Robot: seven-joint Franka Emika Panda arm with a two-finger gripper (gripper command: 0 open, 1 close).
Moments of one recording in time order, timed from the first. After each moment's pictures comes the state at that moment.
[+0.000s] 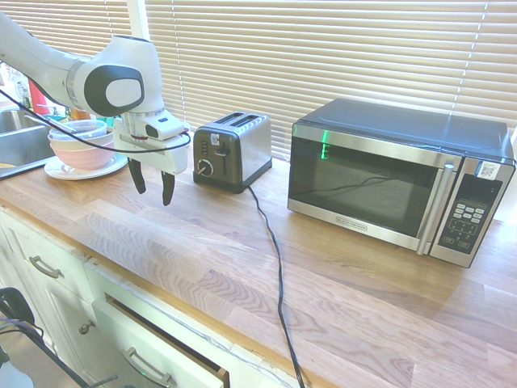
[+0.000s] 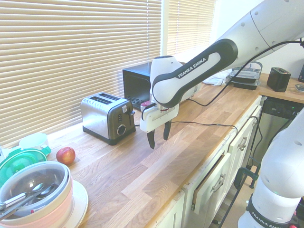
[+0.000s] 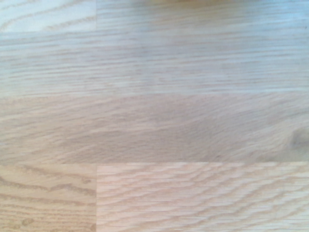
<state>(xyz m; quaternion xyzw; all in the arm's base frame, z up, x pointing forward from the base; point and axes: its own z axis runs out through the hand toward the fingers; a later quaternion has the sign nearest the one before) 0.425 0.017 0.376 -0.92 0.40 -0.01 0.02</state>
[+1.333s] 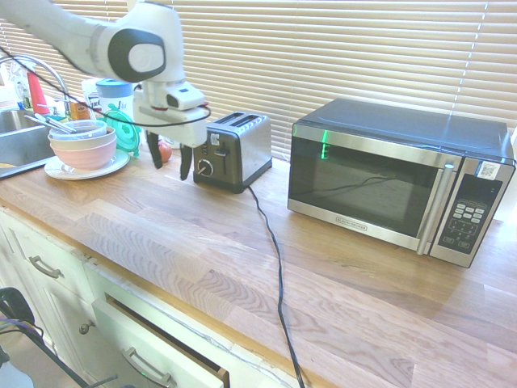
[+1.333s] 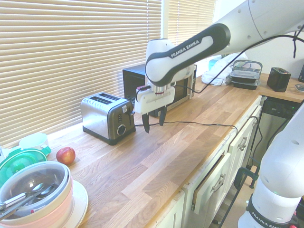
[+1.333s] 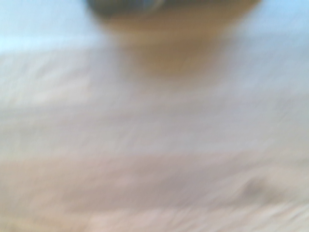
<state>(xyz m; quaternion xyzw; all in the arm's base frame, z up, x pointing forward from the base) 0.488 -0.027 0.452 -0.91 0.42 -0.02 0.03</state>
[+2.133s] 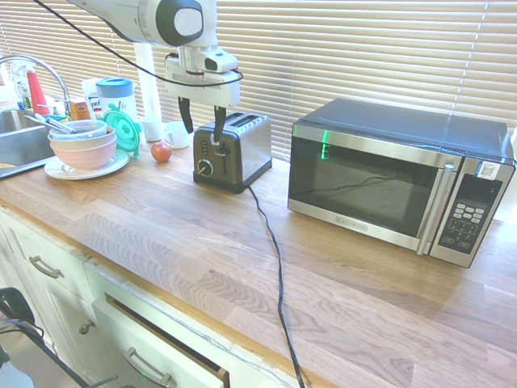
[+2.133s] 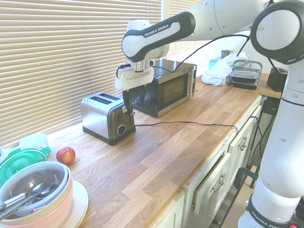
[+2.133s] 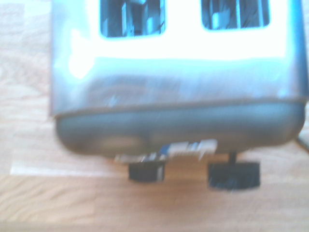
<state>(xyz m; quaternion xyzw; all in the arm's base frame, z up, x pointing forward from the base) 0.587 -0.022 0.492 -0.92 0.39 -0.04 0.03</state>
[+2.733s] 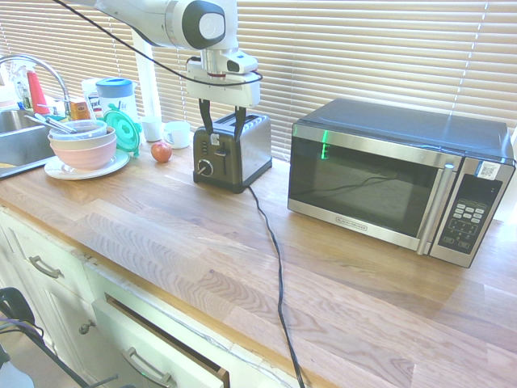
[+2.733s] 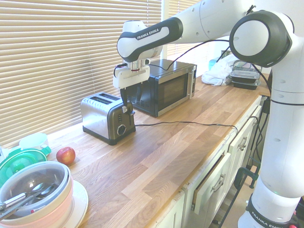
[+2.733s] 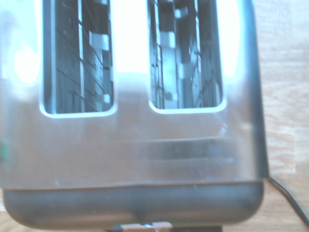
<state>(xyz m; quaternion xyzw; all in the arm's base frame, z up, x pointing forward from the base) 0.621 -0.035 0.494 -0.92 0.38 -0.05 0.02</state>
